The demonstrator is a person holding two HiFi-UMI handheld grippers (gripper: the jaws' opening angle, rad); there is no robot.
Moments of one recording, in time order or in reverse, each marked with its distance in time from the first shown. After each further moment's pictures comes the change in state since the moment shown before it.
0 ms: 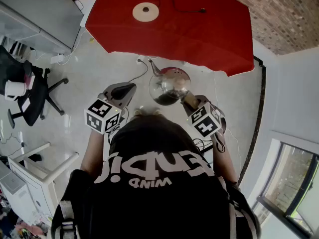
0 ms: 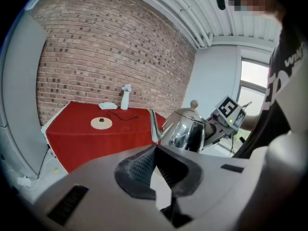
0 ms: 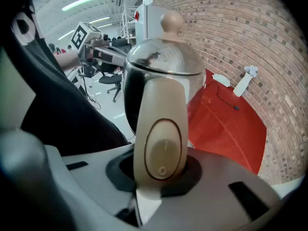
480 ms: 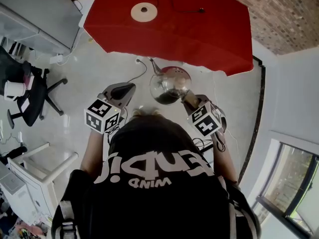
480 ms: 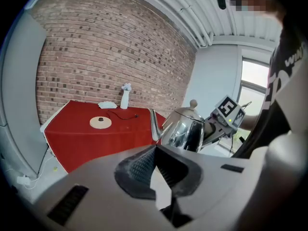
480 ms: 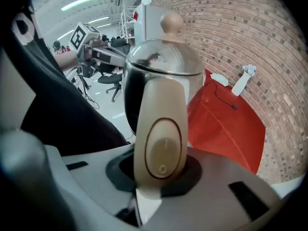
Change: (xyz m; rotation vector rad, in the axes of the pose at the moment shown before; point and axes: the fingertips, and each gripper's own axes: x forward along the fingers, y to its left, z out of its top) left arm 0.007 -0.001 0.003 -0.006 0.008 0.002; right arm -0.003 -0.012 -0.004 0.006 0.004 -0.008
